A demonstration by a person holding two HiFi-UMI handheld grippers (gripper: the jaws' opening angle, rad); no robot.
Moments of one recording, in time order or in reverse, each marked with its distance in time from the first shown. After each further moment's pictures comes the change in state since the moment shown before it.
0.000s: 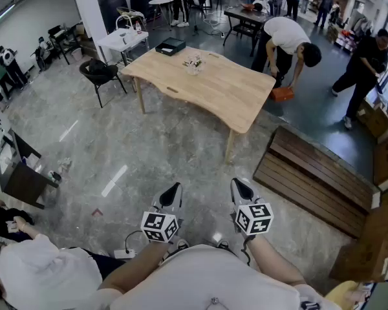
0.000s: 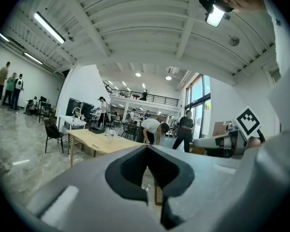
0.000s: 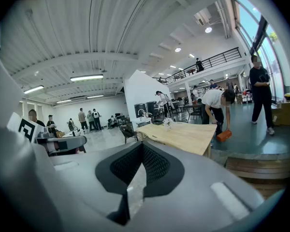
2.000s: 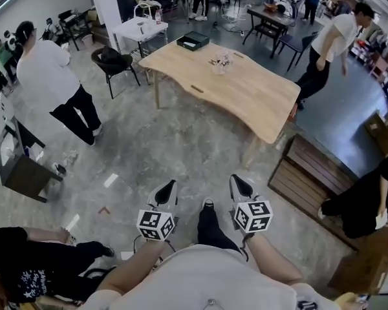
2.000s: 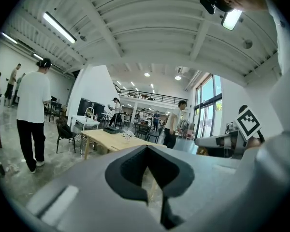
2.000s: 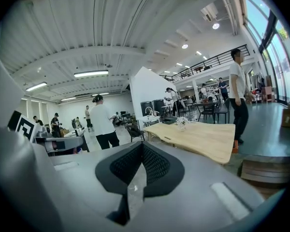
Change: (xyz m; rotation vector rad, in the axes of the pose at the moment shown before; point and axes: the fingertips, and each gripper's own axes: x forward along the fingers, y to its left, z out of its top) left arm -0.012 0.189 0.014 -0.037 -0.003 0.096; right arm 0.160 0.105 0.011 -0.037 0.020 0.063
